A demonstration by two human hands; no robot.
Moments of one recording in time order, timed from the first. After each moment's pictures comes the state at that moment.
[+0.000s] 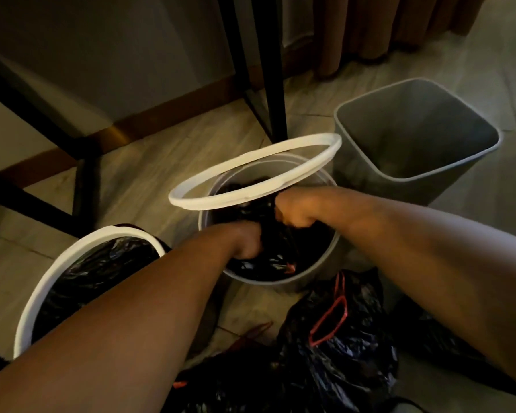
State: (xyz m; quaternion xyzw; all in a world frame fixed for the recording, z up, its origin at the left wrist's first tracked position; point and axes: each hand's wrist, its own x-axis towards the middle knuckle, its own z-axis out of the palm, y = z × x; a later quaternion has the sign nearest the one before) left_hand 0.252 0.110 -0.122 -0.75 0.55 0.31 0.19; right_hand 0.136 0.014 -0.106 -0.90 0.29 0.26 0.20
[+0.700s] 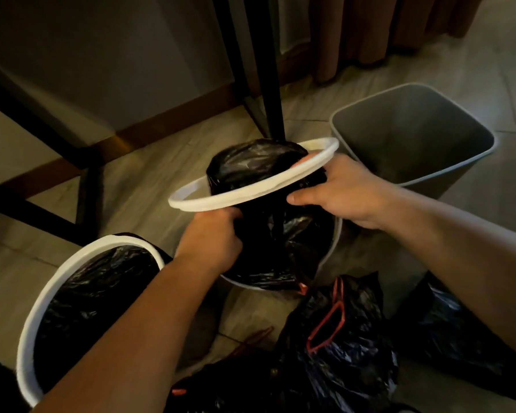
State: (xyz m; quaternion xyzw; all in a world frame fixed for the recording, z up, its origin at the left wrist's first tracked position) left_hand 0.255 0.153 -0.071 -0.83 0.55 0.12 -0.04; right_hand 0.054 0.011 -0.058 -0.66 0.39 -0.16 0.62
